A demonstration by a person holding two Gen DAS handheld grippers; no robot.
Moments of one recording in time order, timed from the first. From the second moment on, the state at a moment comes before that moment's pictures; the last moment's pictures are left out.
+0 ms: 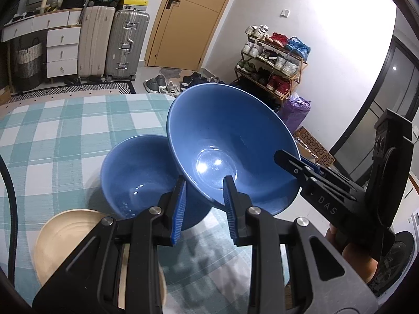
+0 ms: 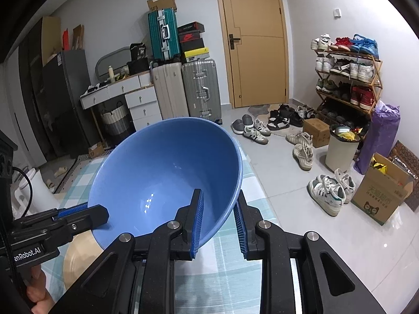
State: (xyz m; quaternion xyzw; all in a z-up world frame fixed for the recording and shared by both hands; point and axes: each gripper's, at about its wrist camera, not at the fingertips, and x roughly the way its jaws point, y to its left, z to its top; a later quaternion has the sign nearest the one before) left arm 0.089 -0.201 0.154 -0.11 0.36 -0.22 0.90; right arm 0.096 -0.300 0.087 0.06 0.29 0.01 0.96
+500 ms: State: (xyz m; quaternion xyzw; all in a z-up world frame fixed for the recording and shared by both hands) left arm 0.108 -0.167 0.134 -0.10 0.38 -0.19 0.90; right arm 0.127 -0.259 0.068 0.04 0.32 0.04 0.95
